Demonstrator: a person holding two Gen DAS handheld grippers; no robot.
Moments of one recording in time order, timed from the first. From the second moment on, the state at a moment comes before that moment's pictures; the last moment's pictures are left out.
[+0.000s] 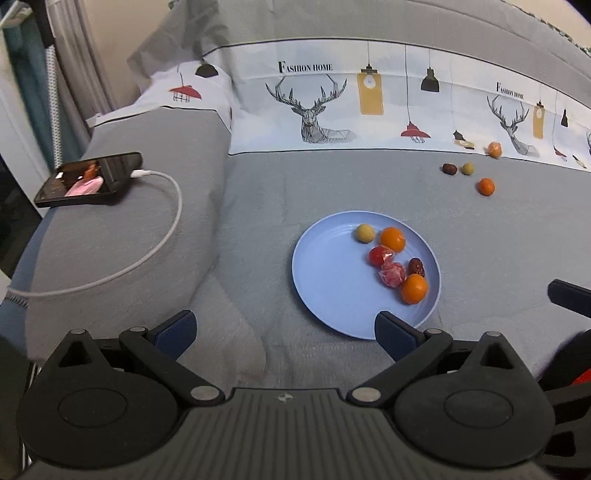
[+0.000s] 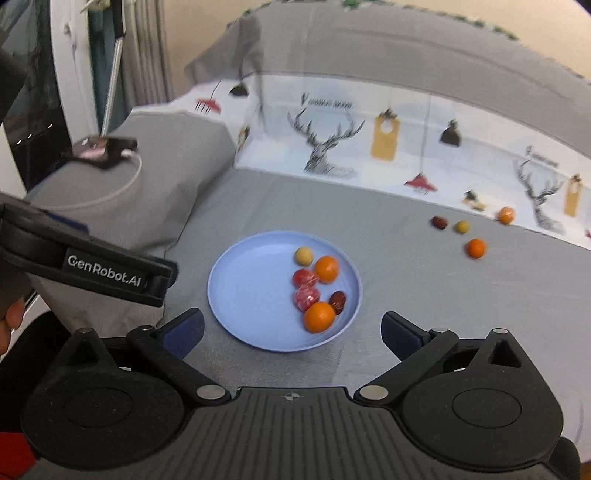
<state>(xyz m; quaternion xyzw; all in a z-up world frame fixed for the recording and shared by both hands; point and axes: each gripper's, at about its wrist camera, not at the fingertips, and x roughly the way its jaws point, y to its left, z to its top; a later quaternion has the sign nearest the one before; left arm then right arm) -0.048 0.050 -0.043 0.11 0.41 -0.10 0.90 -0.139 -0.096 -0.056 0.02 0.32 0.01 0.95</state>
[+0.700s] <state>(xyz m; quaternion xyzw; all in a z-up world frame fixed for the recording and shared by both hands) -0.085 0.045 -0.029 0.12 0.40 -0.09 0.91 -0.184 -0.100 -0.042 0.02 0.28 -0.01 0.96</state>
